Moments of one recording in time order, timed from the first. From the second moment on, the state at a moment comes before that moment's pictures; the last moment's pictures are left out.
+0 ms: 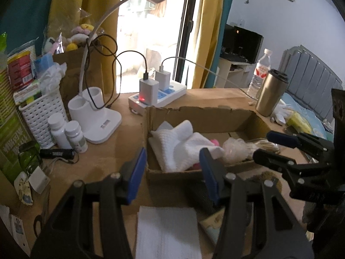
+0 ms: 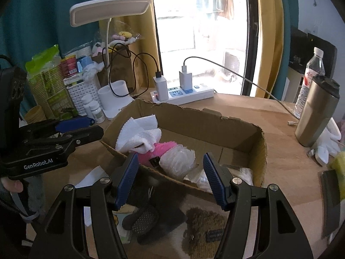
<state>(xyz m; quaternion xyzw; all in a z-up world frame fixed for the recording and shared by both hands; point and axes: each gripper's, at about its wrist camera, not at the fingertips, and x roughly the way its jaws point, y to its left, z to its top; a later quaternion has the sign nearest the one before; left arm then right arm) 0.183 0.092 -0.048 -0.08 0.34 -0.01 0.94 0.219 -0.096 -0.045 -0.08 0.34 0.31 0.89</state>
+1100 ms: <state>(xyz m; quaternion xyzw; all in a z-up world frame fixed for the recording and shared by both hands) 0.135 0.061 -0.061 -0.08 0.35 -0.02 0.93 0.182 -0.142 -0.064 -0.06 0.35 0.28 0.89</state>
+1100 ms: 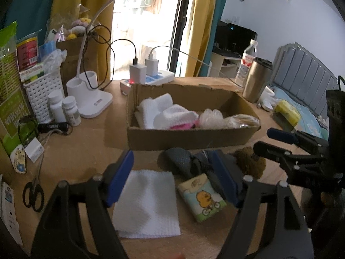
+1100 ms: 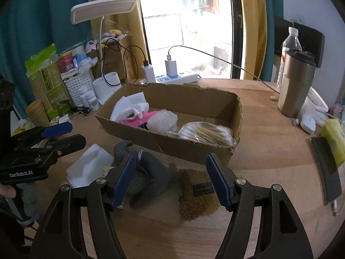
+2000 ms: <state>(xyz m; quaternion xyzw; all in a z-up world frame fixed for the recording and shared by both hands) 0.136 0.019 -0.108 -0.07 0.42 -0.05 0.90 0.199 -0.170 -0.113 -0.05 0.40 0.25 0.88</state>
